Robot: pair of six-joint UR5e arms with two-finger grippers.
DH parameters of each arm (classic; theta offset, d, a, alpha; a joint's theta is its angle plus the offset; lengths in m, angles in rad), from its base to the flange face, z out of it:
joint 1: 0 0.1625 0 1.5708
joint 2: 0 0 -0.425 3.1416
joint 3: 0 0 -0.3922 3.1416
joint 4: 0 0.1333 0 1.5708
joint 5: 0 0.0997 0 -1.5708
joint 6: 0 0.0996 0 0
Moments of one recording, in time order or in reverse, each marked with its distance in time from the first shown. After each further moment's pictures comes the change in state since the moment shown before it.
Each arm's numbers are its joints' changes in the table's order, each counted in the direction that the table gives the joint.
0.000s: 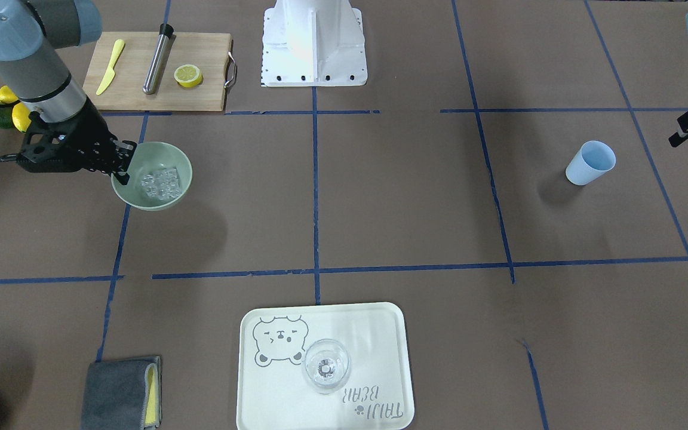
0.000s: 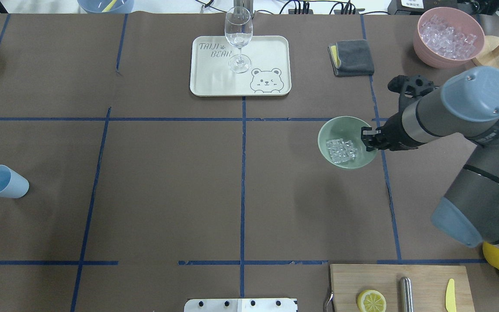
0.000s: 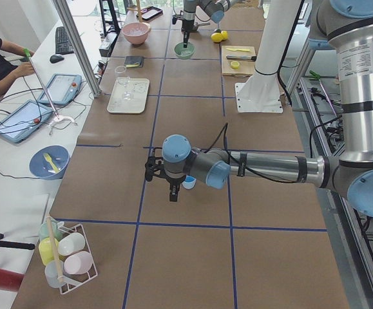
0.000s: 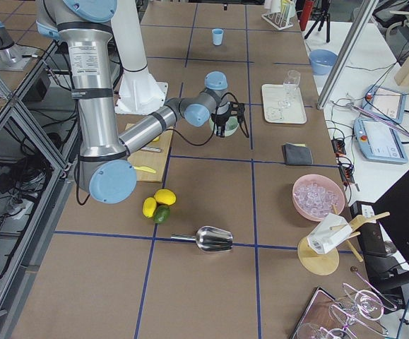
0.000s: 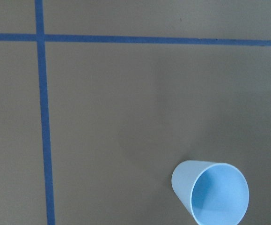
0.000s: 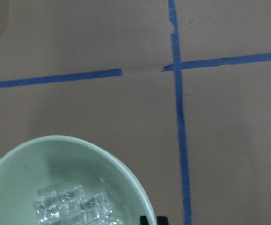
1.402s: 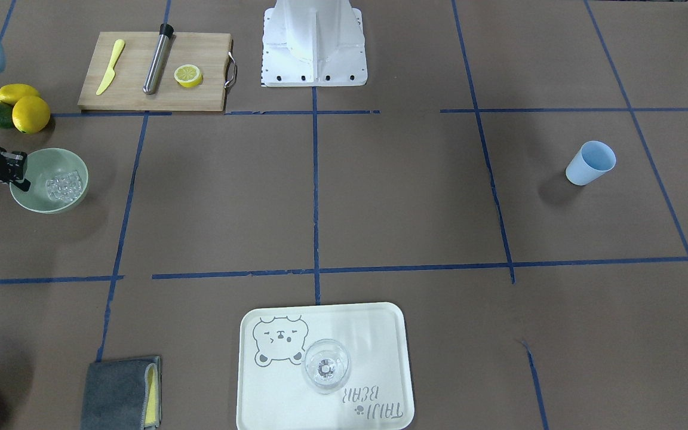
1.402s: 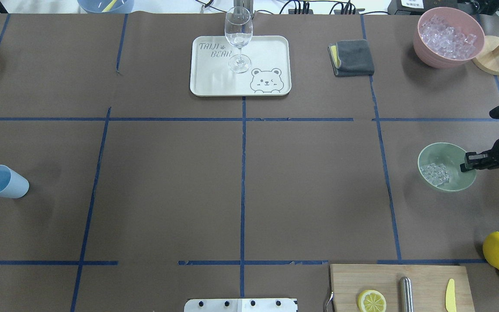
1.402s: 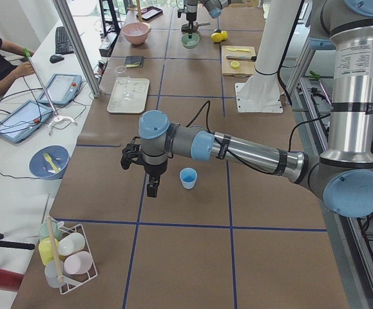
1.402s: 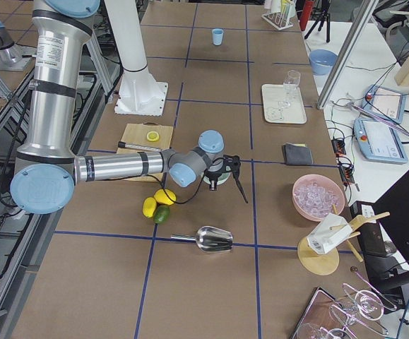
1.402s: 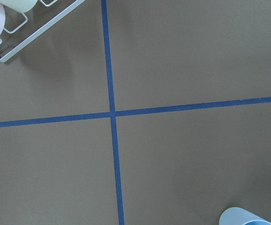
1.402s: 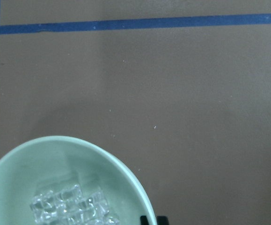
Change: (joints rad) left arm -0.113 -0.117 0.038 0.286 0.073 0.206; right arm 0.189 -0.187 0.240 0.303 0.178 -0.226
